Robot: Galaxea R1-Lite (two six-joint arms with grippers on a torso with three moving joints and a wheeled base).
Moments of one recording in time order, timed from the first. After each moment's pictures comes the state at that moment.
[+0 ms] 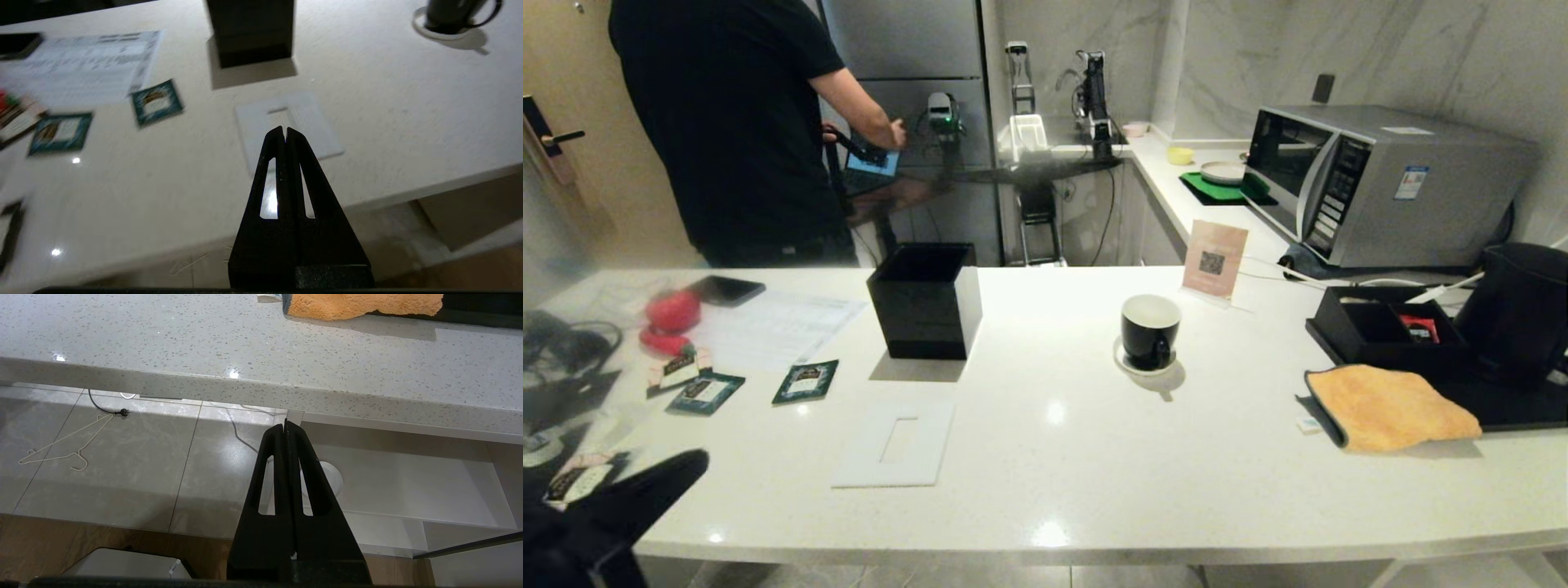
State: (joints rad) left arm -0.10 0.79 -0.19 -0.39 -0.11 0.07; right arm 0.11 0.28 0.00 0.00 -0.04 -0.04
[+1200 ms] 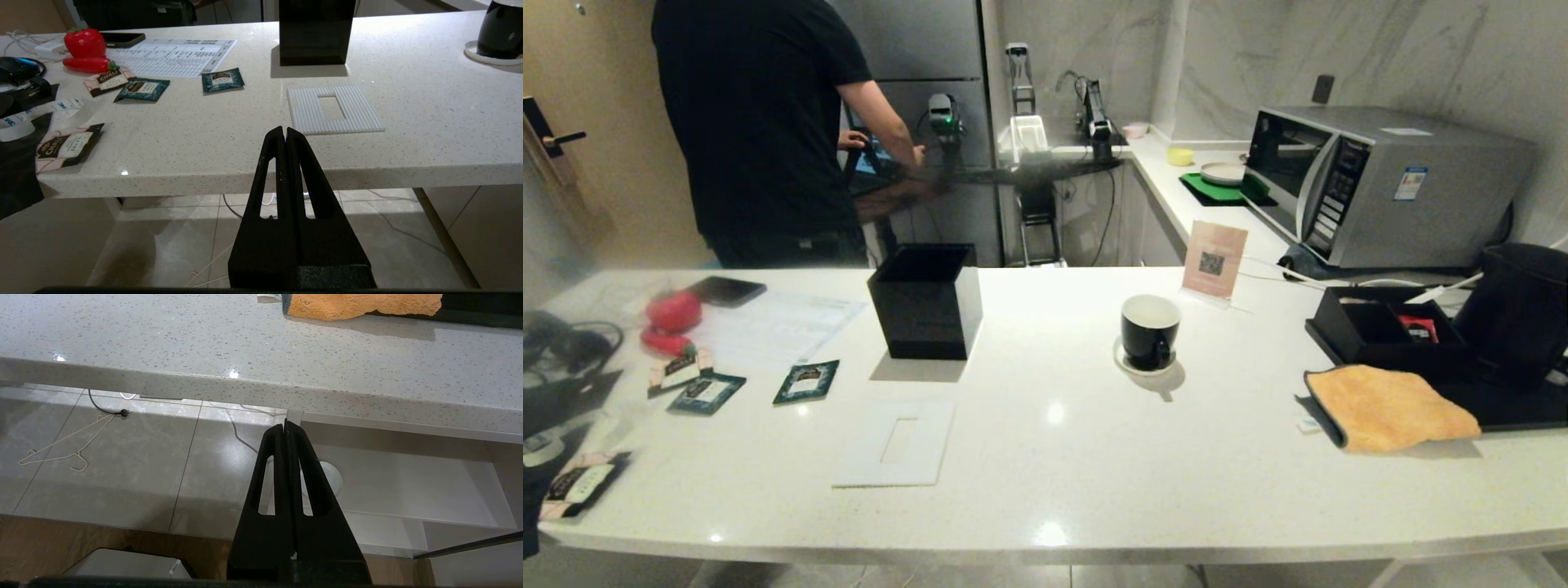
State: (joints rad) left arm 0.00 0.00 0.00 -0.02 0.00 0.03; right arm 0.11 0.28 0.00 0.00 -0.04 -0.04
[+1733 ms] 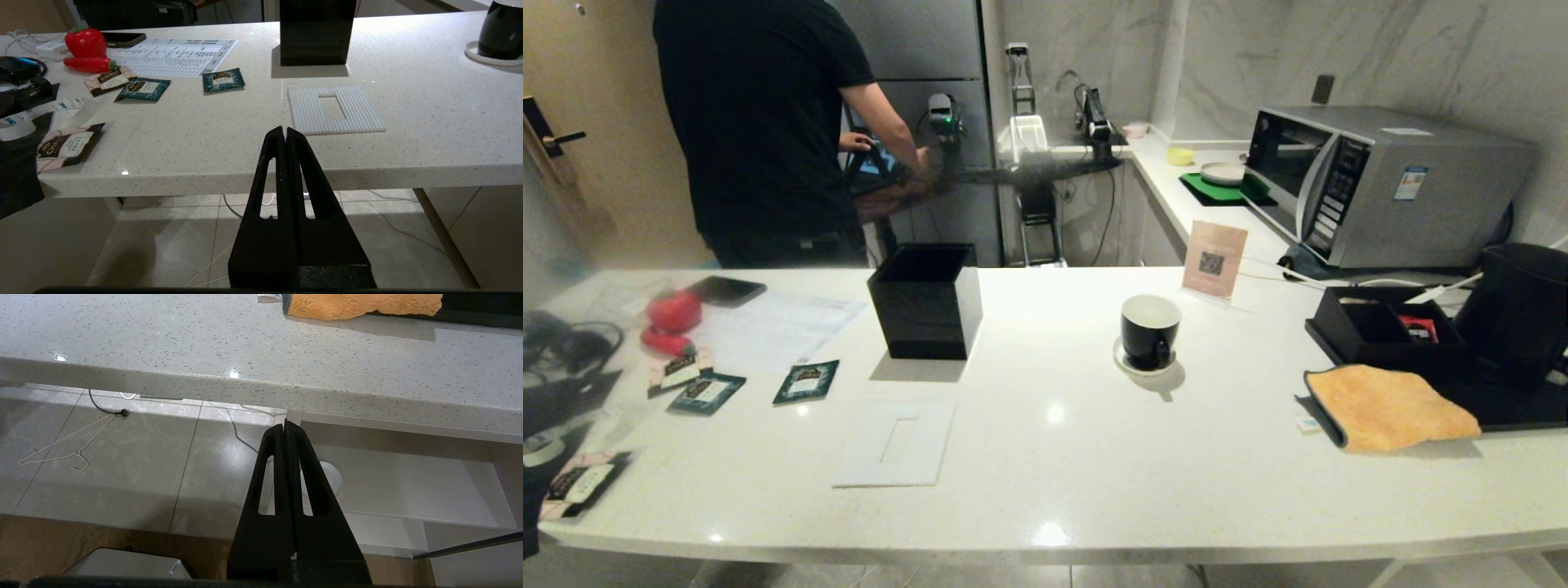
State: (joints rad) left arm 0.00 0.00 0.00 -0.02 0.00 0.03; right arm 0.11 0.28 0.00 0.00 -0.04 -0.04
